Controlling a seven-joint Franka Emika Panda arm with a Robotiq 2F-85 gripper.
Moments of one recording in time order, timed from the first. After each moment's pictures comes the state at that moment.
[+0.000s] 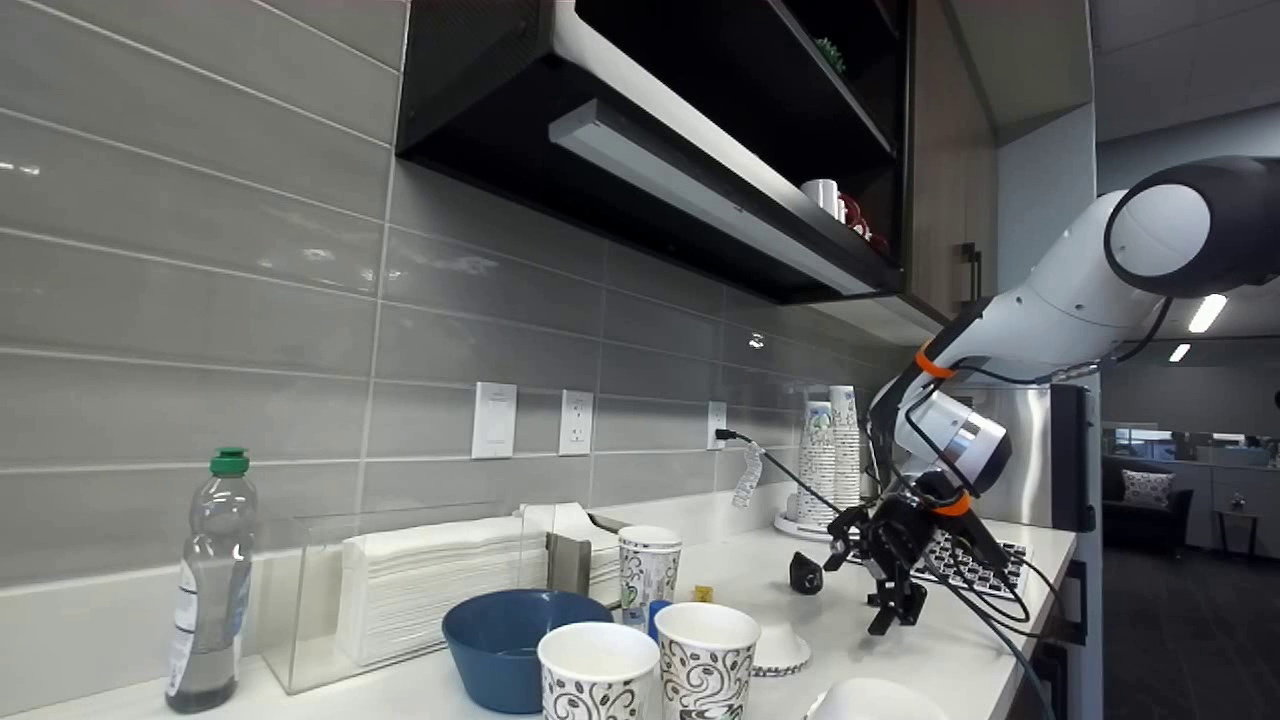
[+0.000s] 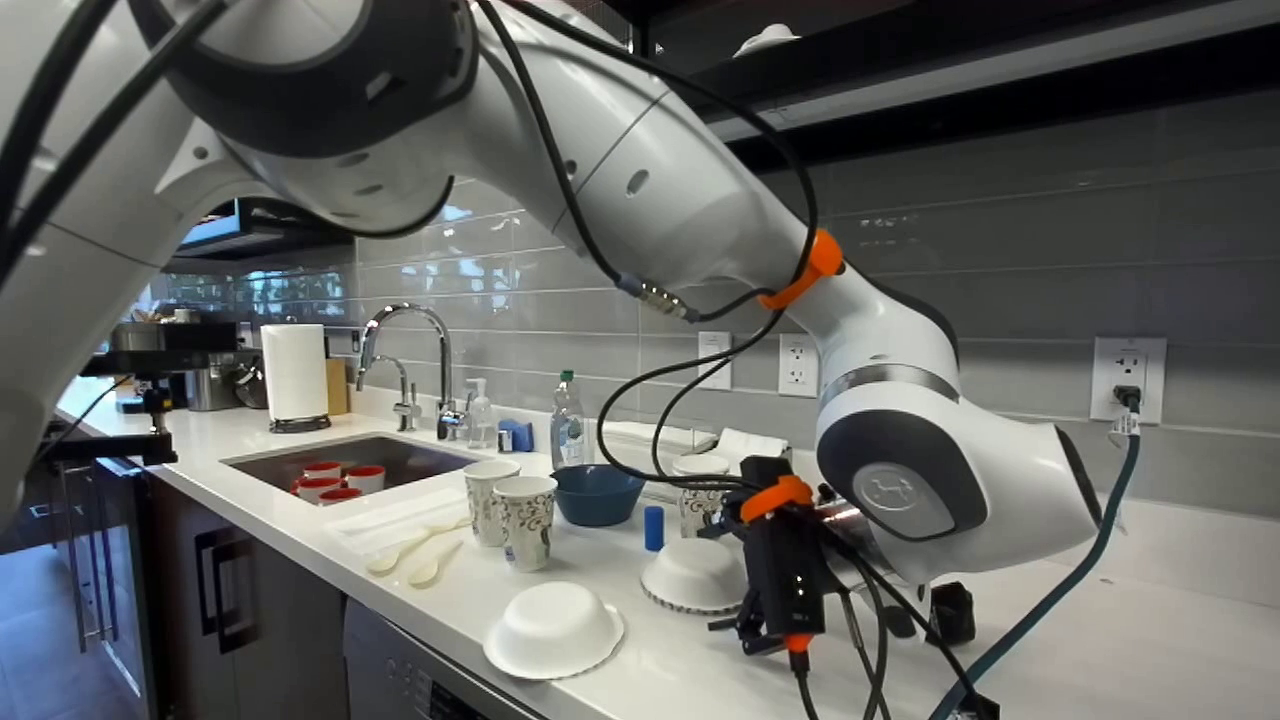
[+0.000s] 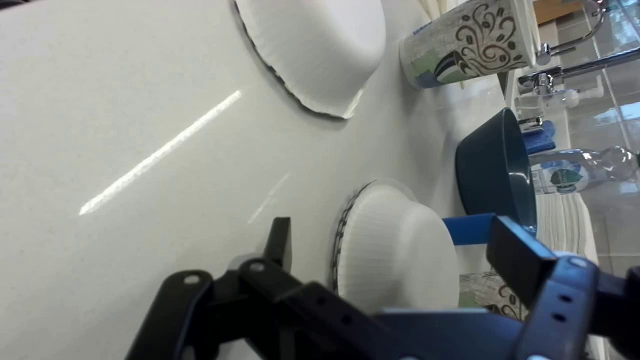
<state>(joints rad) -0.40 0.59 -0.21 -1.71 0.89 1.53 -0.48</state>
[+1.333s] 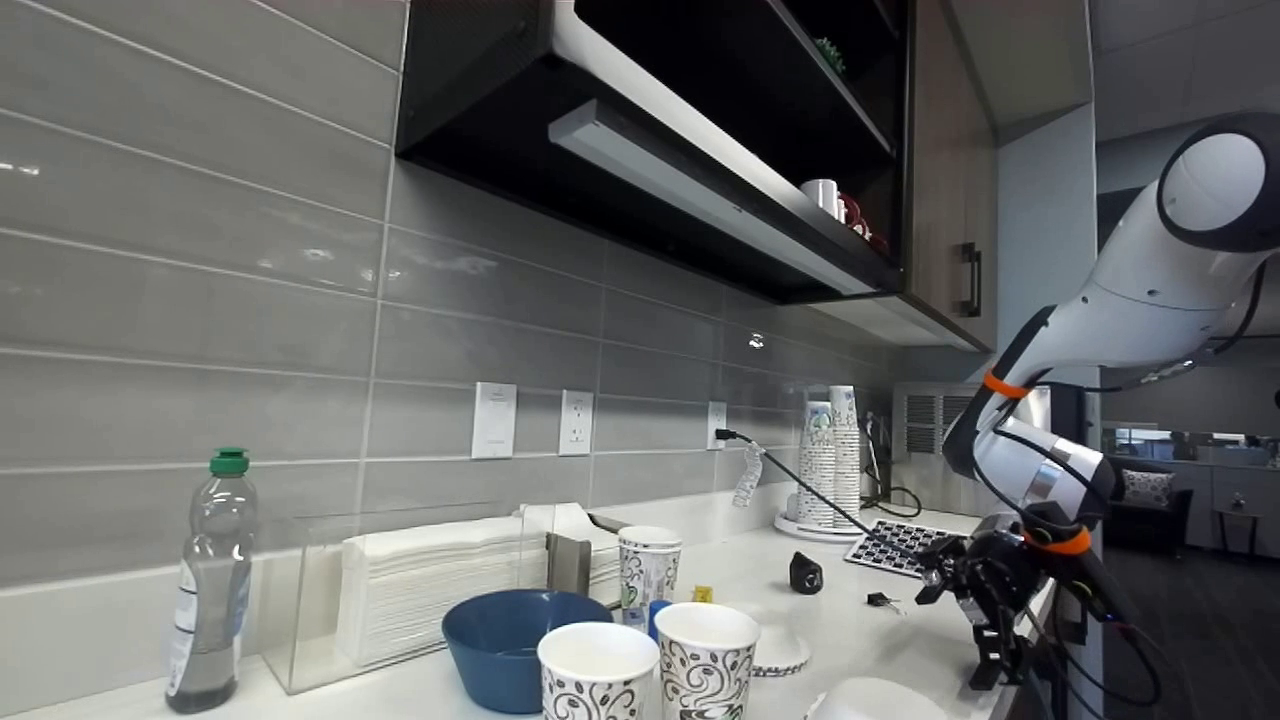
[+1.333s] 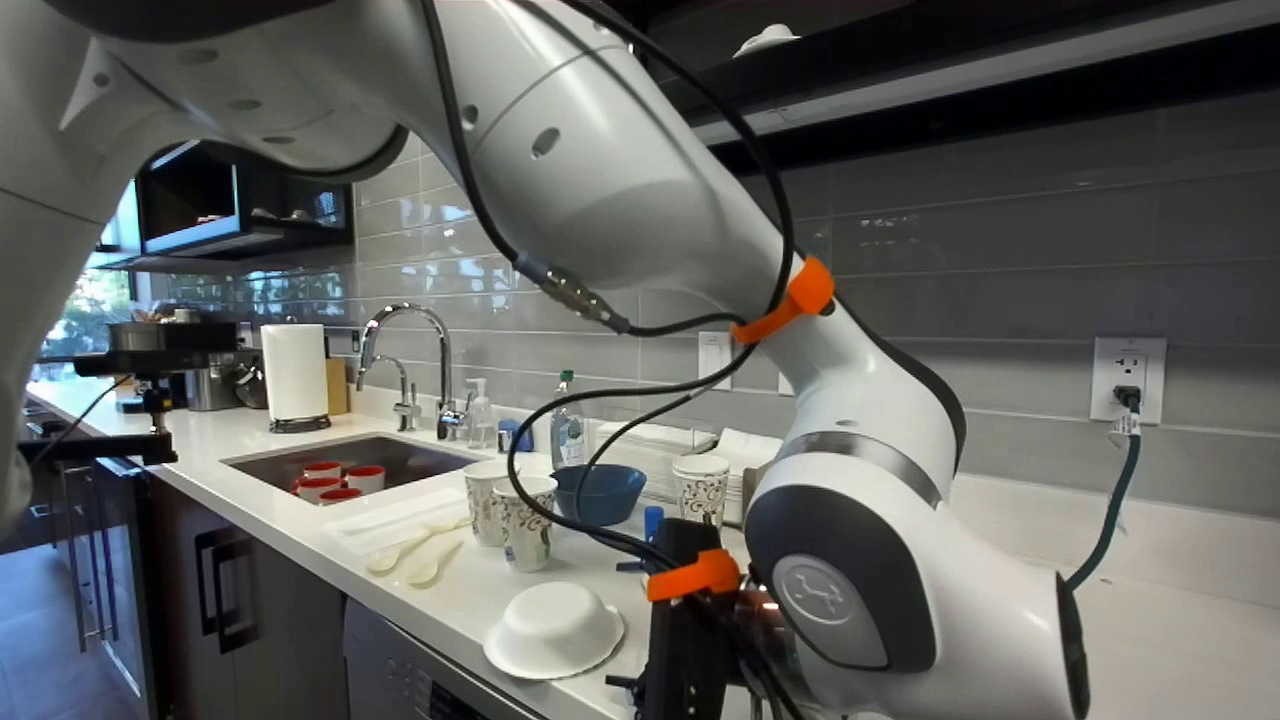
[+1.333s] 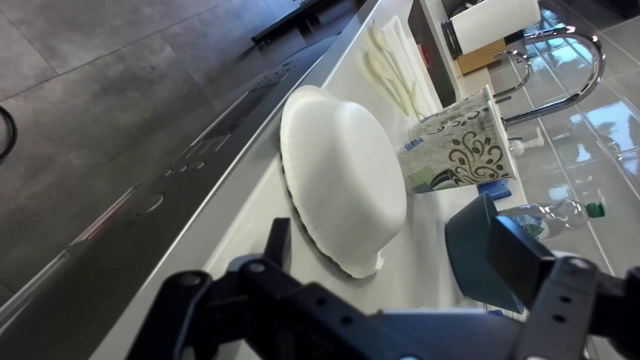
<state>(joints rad) -0.45 0.46 -0.27 -2.04 0.88 1.45 -0.64</state>
